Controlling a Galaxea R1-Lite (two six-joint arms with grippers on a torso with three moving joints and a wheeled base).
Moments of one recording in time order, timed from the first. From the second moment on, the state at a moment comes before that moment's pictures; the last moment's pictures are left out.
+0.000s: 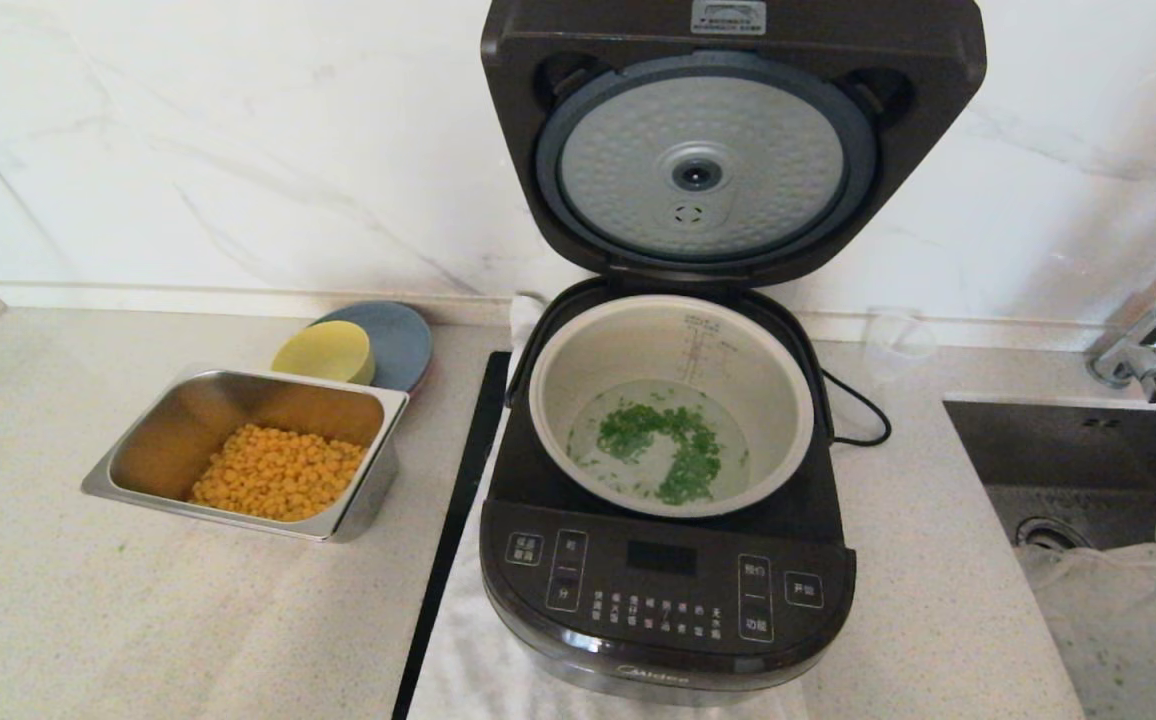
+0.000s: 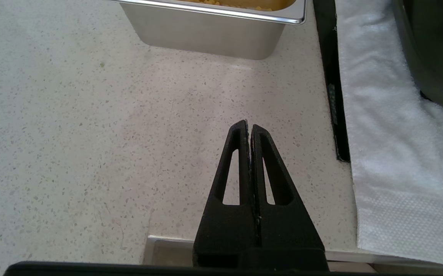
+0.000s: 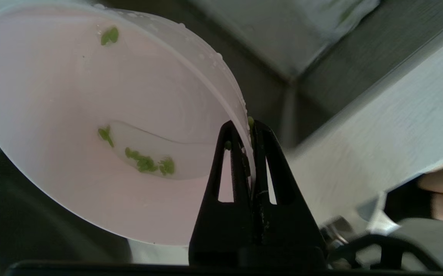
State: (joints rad) left arm -0.02 0.00 -0.04 0.11 -0.01 0.03; right arm -0.88 1.48 -0.95 0.54 0.46 0.36
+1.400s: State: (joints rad) left arm -0.02 0.00 -0.04 0.11 -0.01 0.03; right arm -1.22 2.05 -1.33 0.53 0.60 0.33
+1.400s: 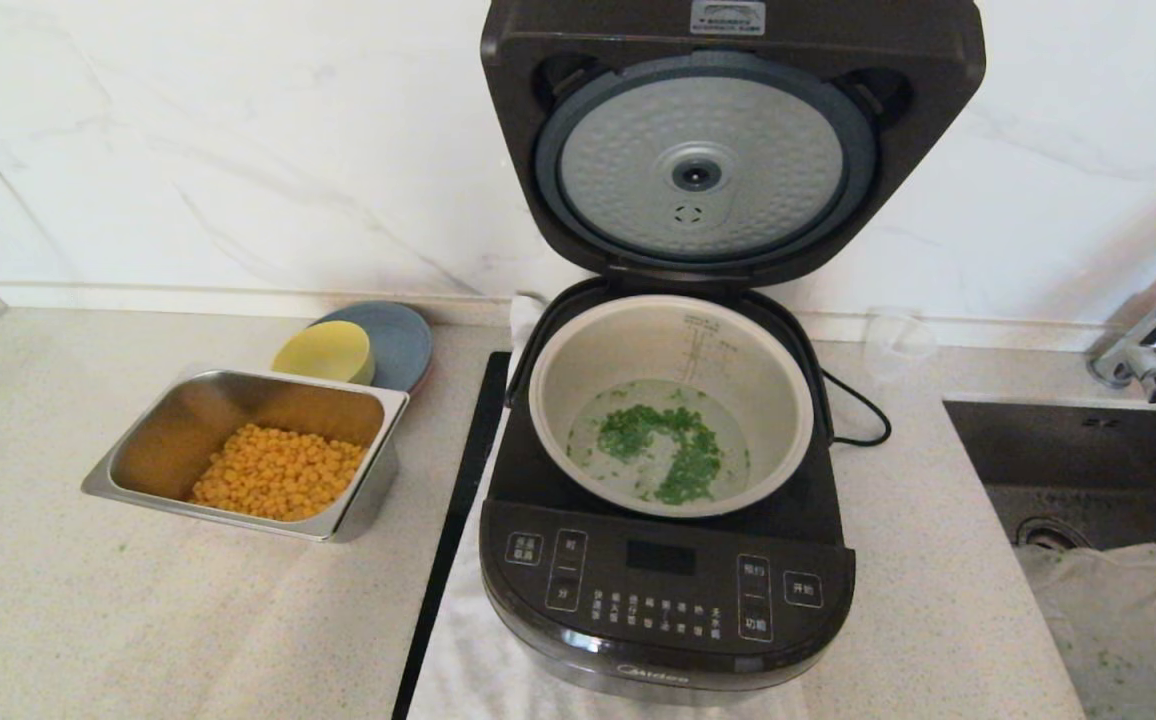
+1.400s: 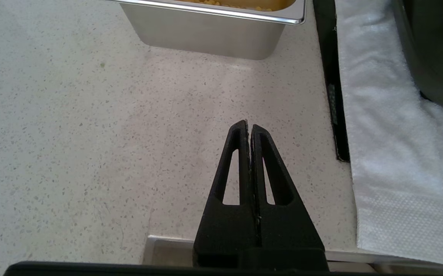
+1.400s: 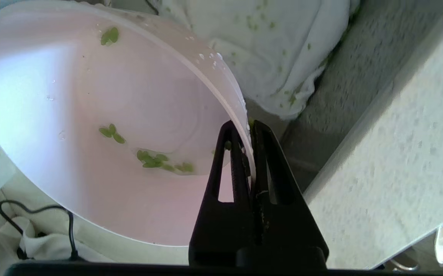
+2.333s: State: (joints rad) left arm -0.02 0.00 -0.04 0.11 -0.01 0.03; right arm -1.11 2.20 -1.51 0.53 0.56 0.36
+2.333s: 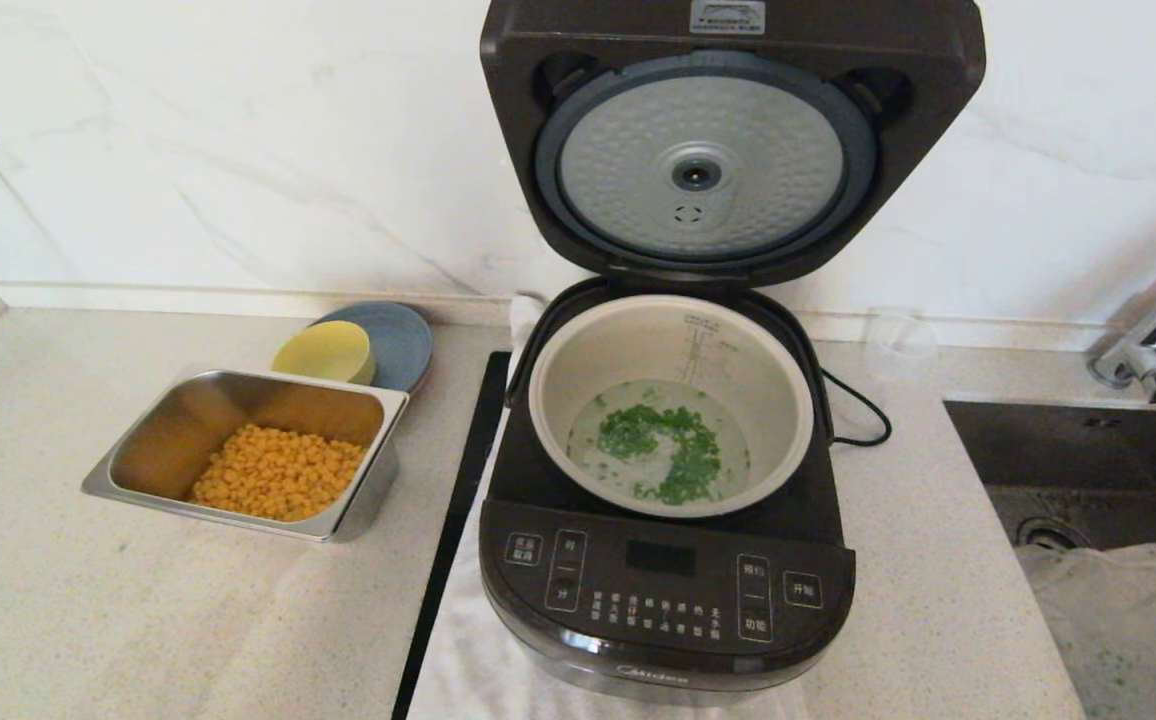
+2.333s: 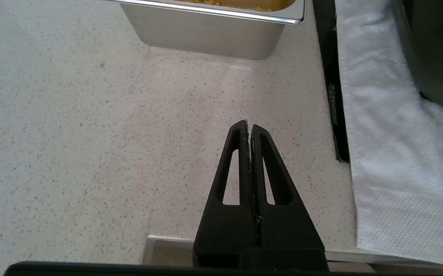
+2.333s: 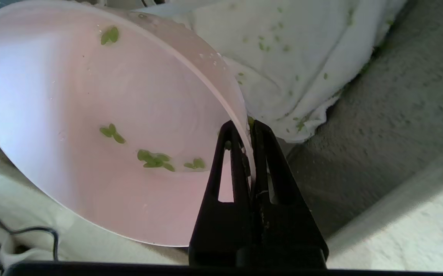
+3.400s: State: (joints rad) left arm -0.02 0.00 -0.04 0.11 -0.01 0.03; right arm -1.05 2.23 -1.63 0.54 0.50 0.43
